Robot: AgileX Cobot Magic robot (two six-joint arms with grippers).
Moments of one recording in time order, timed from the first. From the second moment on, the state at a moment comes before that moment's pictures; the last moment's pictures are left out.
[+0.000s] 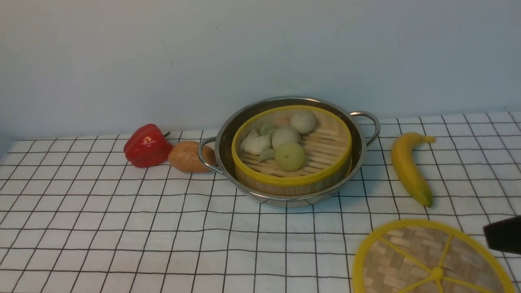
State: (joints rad) right arm -0.06 0.96 -0.82 0.57 1.21 -0.40; left arm 0.12 0.00 0.01 0.21 0.37 -0.14
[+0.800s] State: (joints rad) right arm 0.34 1.52 -0.83 0.04 0.85 -0.12; left arm 0.12 0.00 0.01 0.21 0.37 -0.14
